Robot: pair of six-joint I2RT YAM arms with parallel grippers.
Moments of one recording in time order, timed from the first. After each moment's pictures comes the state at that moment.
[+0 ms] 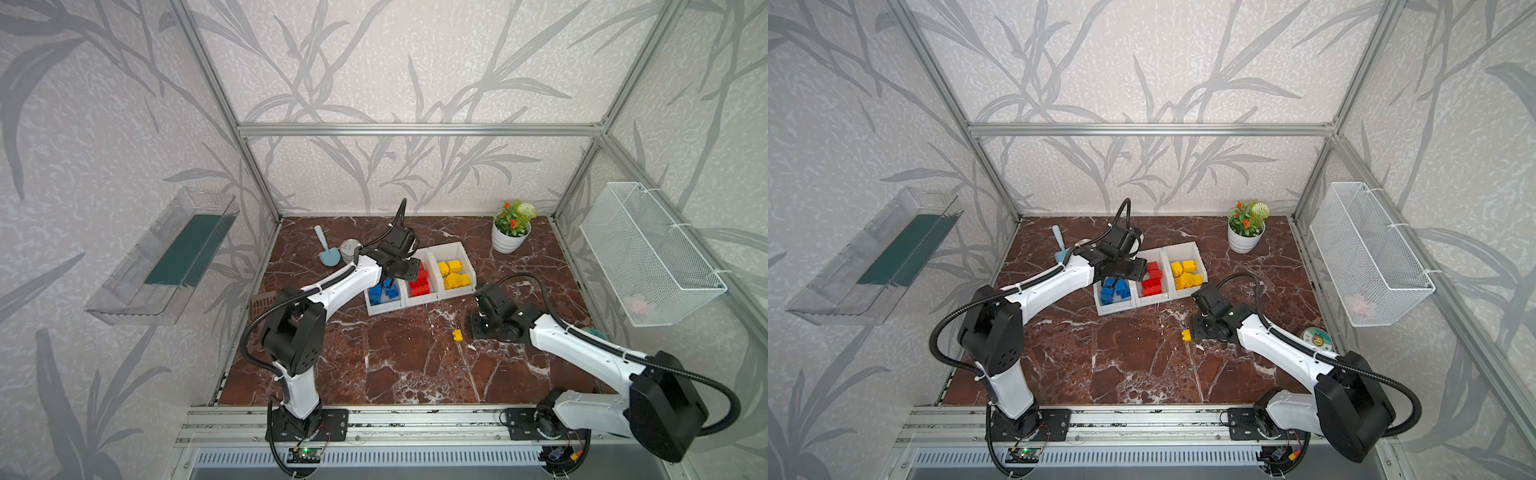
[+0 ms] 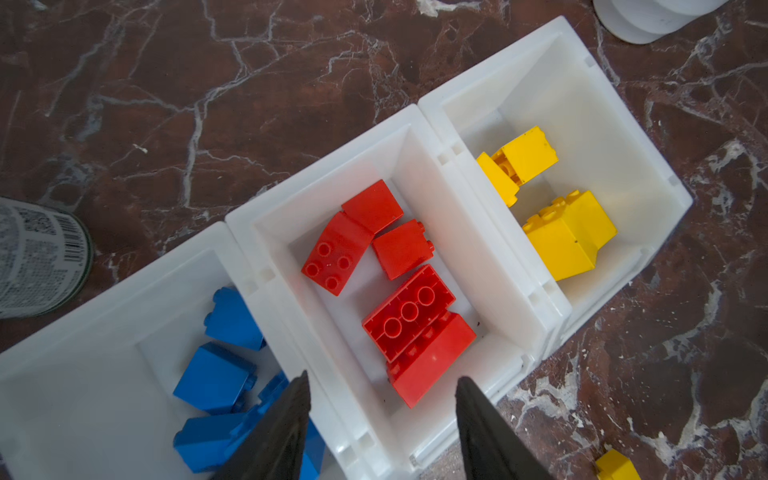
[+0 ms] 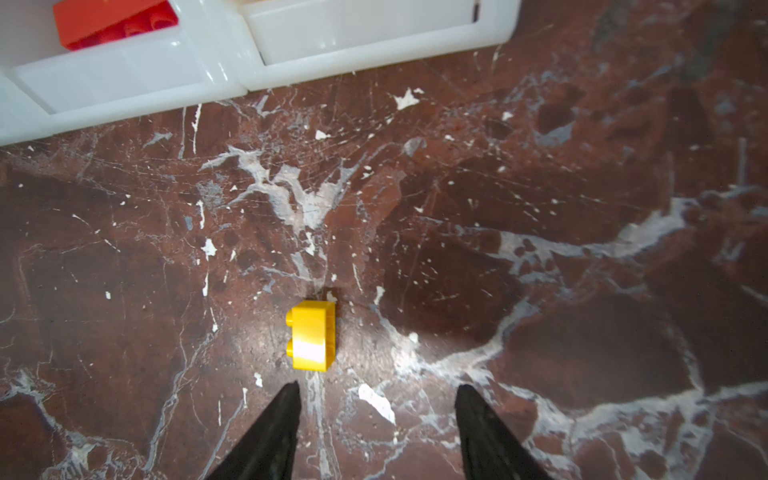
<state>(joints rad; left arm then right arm) -0.57 1.77 1.39 -0.52 -0.04 -0.26 0.61 1.31 0.75 -0.58 0.04 0.52</state>
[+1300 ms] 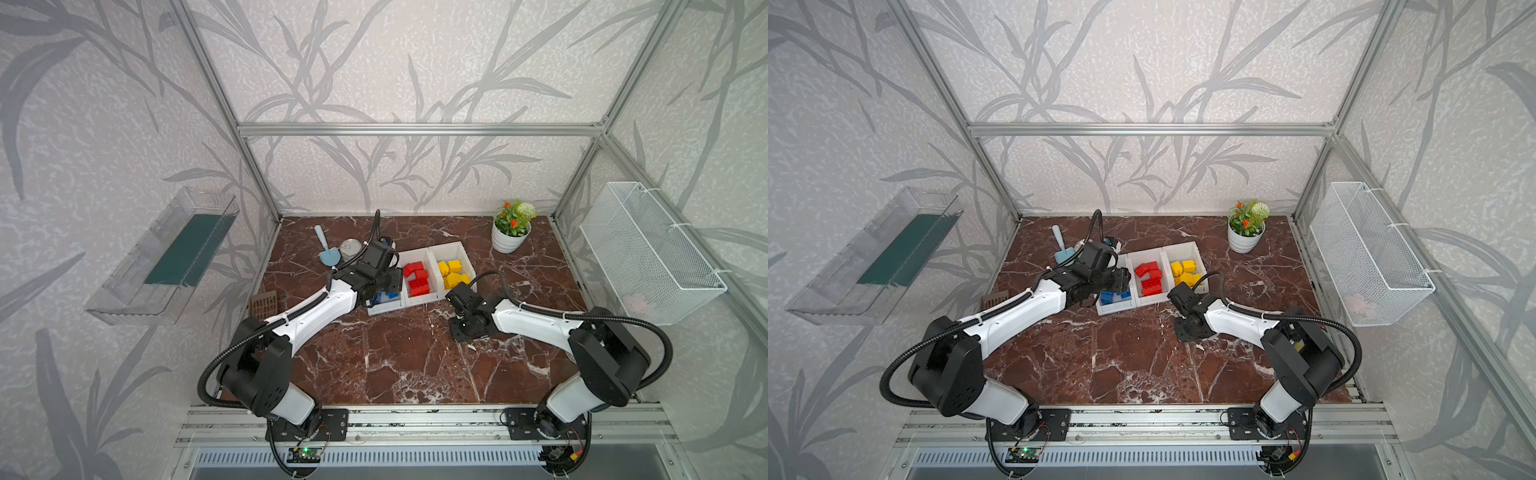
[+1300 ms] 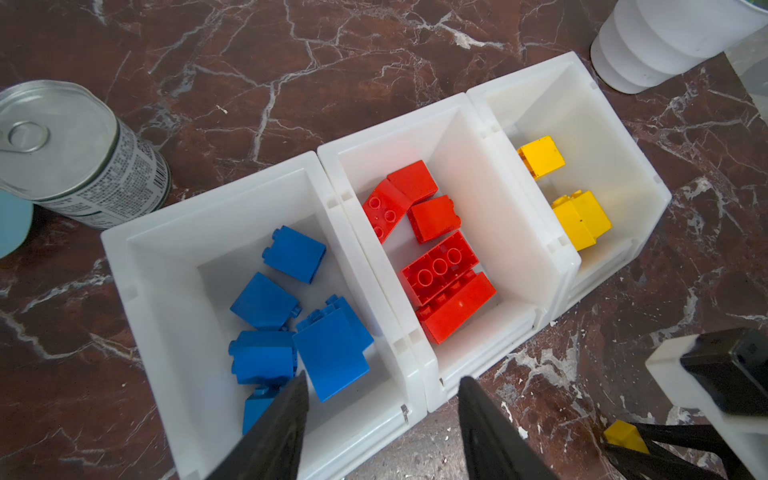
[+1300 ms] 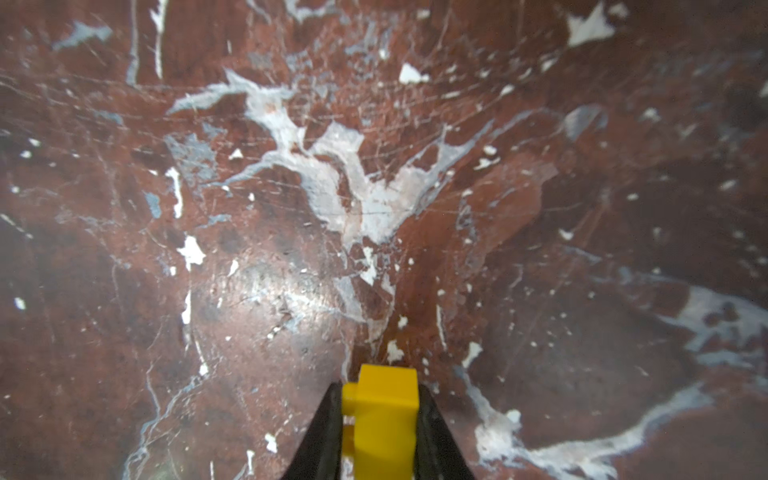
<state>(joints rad) -0.54 1.51 1.08 -0.37 -0.07 -0.34 0.70 1.58 0.89 -0.60 0.04 0.48</state>
